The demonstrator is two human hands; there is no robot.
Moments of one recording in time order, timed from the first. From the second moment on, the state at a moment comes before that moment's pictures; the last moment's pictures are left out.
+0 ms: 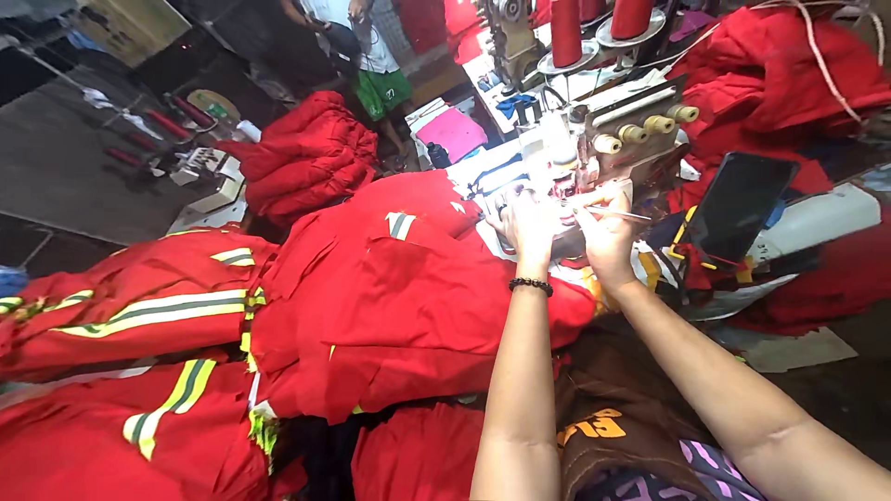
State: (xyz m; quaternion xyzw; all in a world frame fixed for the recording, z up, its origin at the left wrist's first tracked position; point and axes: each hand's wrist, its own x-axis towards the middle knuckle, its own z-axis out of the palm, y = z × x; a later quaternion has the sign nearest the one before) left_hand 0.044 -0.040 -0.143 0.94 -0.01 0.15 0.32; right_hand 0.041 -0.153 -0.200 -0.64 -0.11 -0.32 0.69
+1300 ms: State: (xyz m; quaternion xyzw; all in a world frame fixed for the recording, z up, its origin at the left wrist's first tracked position) left_hand 0.091 -0.028 -0.149 0.94 0.10 0.14 0.30; right_hand 0.056 -0.147 -0.166 -0.58 -0.09 -0.36 0.73
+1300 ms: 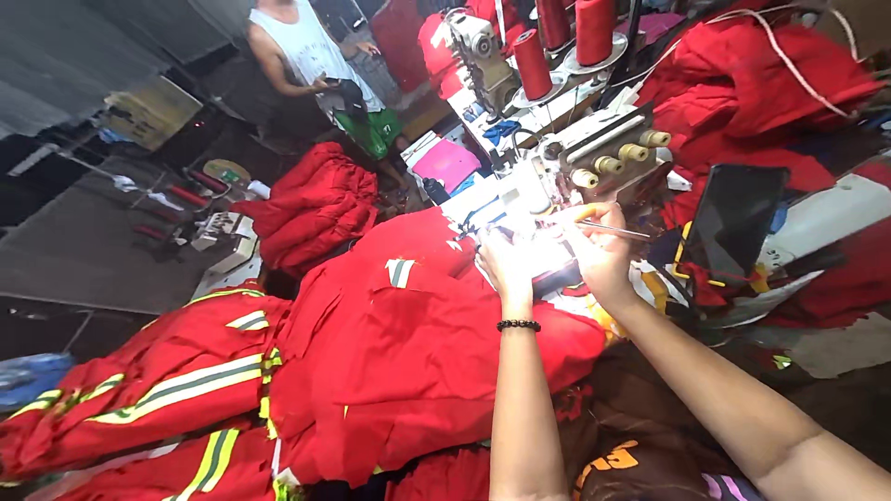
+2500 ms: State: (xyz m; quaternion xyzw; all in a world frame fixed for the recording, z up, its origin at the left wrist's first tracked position) left_hand 0.099 -0.033 -0.153 0.94 0.07 0.21 0.27; right_hand 0.077 -0.129 -0.169 -0.57 -0.03 -0.40 0.72
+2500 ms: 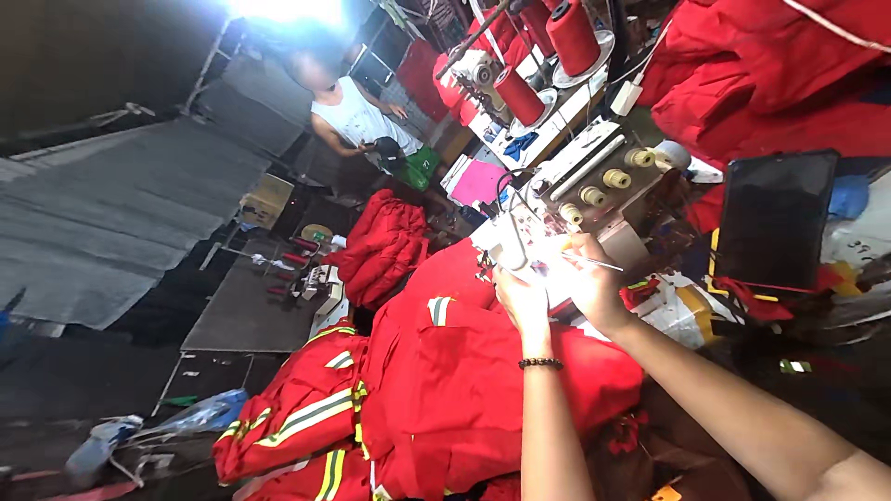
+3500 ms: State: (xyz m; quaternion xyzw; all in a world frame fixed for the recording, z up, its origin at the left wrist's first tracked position) left_hand 0.100 -0.032 -0.151 0.93 0.08 0.22 0.29; right_hand 0.072 -0.125 -0.166 -0.54 -0.07 -0.45 0.71
